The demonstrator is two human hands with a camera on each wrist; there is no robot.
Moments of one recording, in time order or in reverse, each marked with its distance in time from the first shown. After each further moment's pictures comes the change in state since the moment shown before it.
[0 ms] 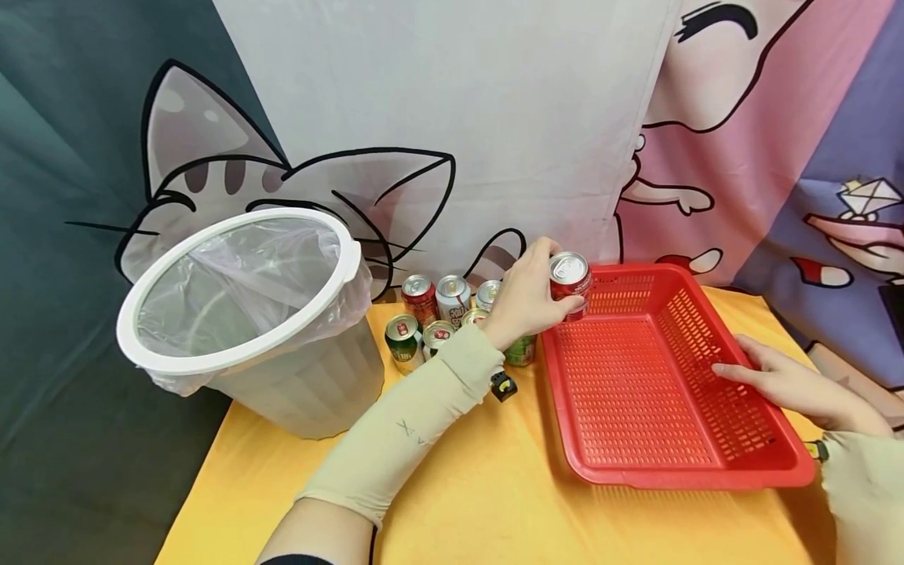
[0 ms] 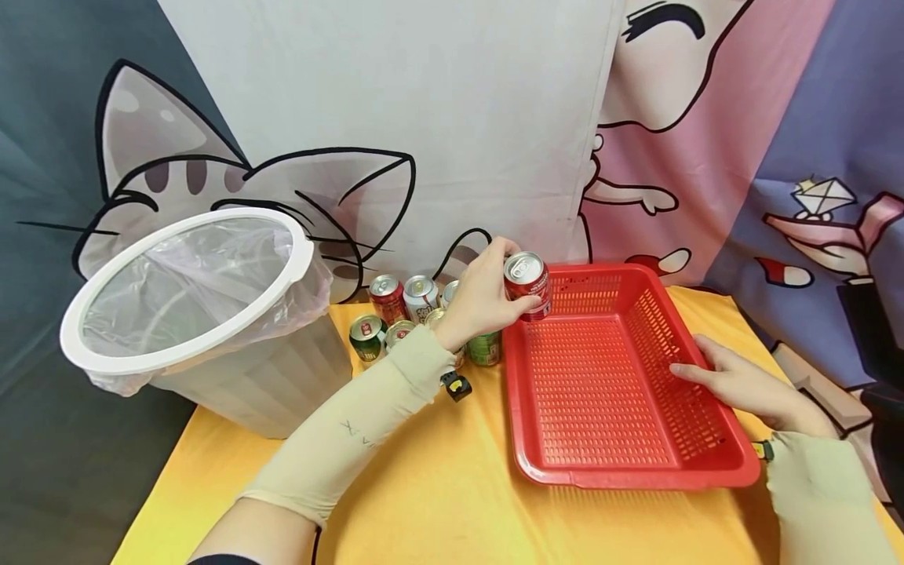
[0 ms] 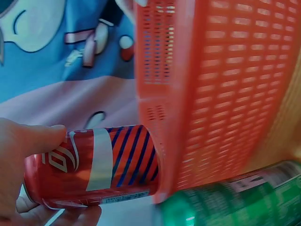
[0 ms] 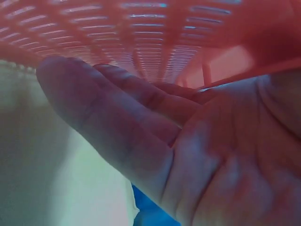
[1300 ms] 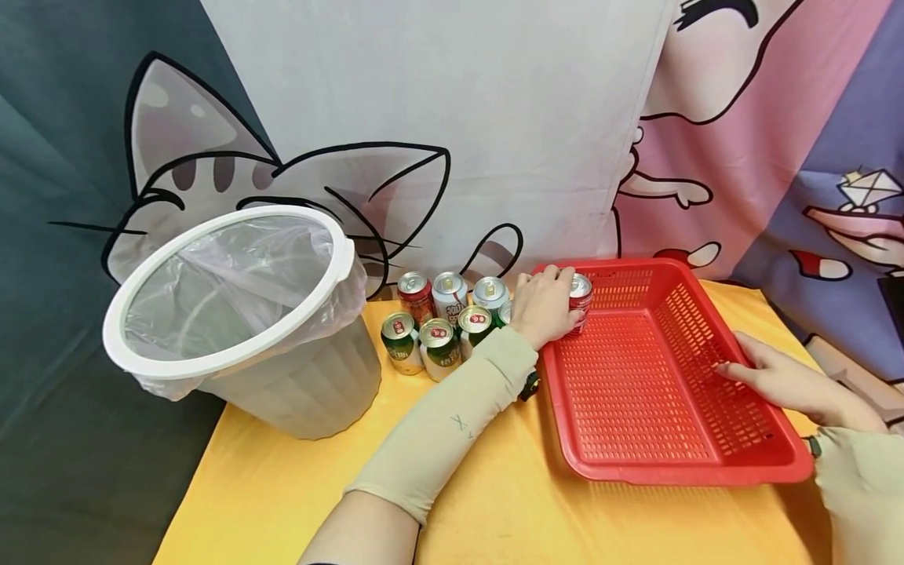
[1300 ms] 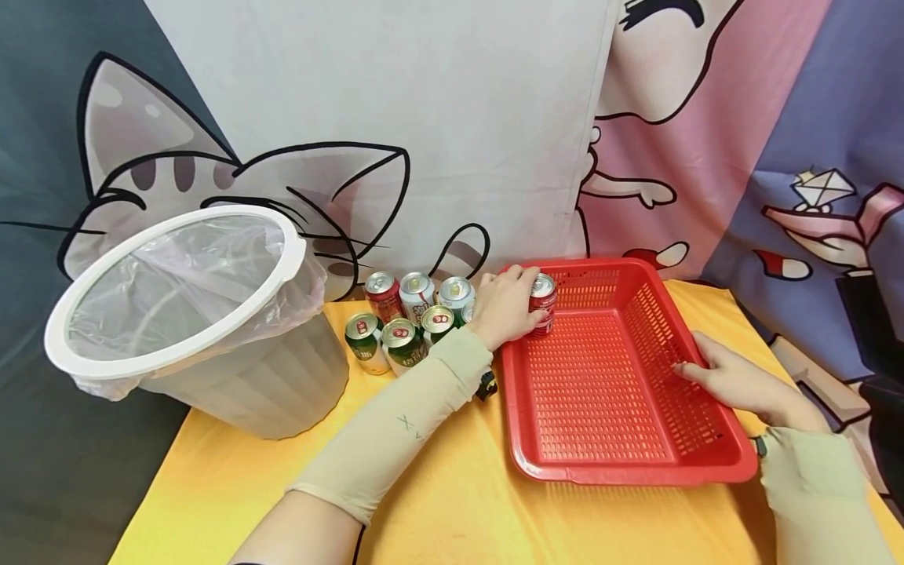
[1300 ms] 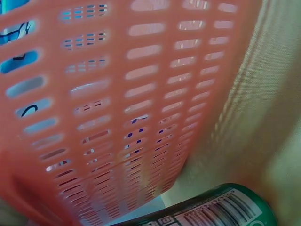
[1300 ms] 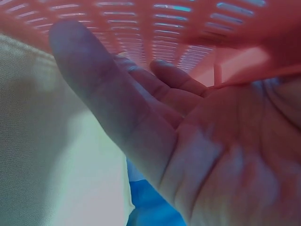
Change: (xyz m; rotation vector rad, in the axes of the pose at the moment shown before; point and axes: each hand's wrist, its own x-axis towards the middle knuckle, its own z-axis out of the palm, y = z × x) left_hand 0.016 -0.016 0.080 0.561 -0.198 -0.085; right_hand 0.001 0.000 0.007 -0.145 0.069 -0.032
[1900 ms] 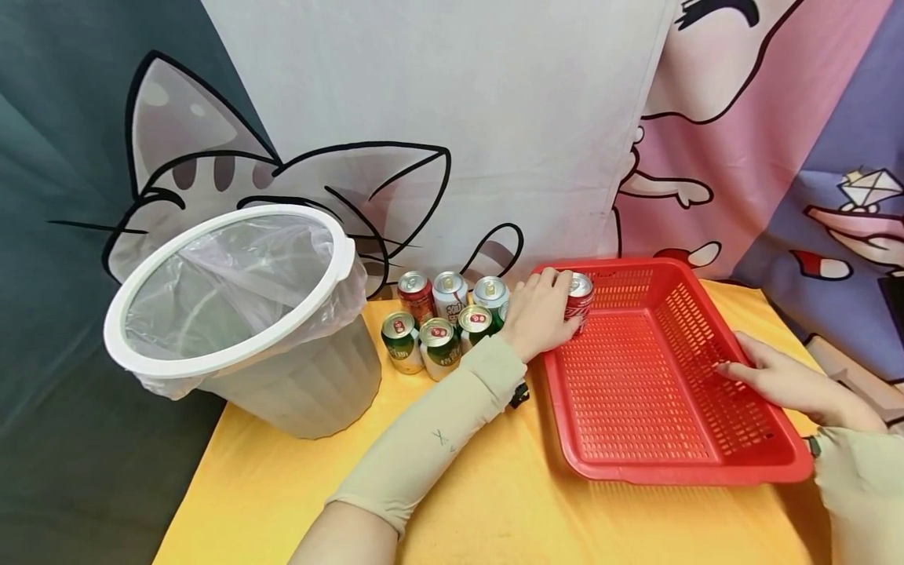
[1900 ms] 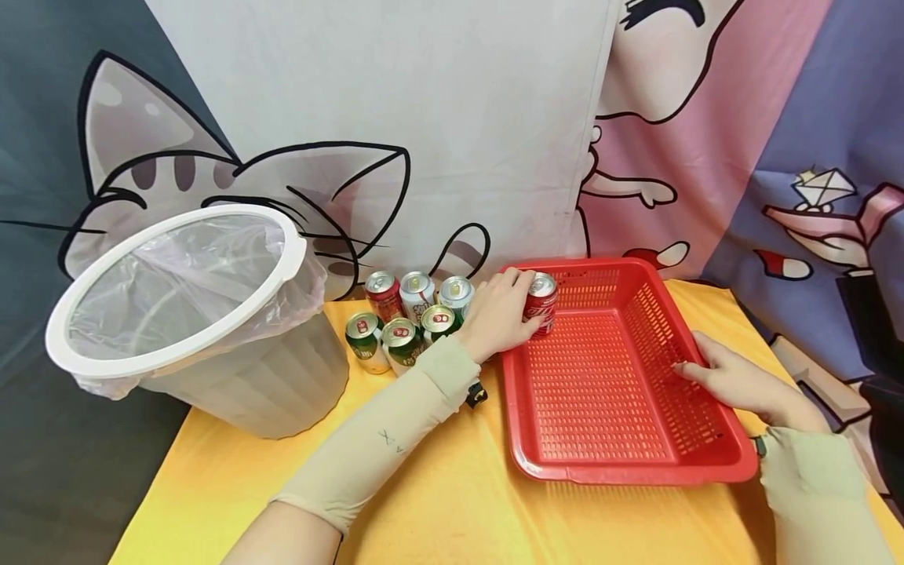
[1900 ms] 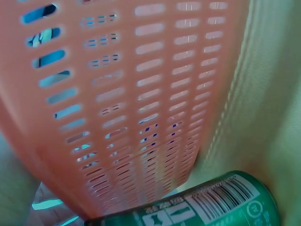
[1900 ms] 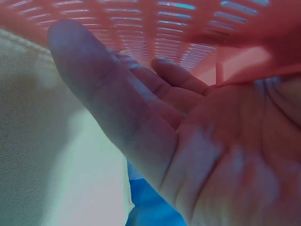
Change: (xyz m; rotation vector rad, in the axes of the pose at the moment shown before) left_hand -0.026 -0.008 -0.014 -0.046 0.097 0.081; right_hand 0.001 0.004 -0.001 0.018 -0.009 -0.001
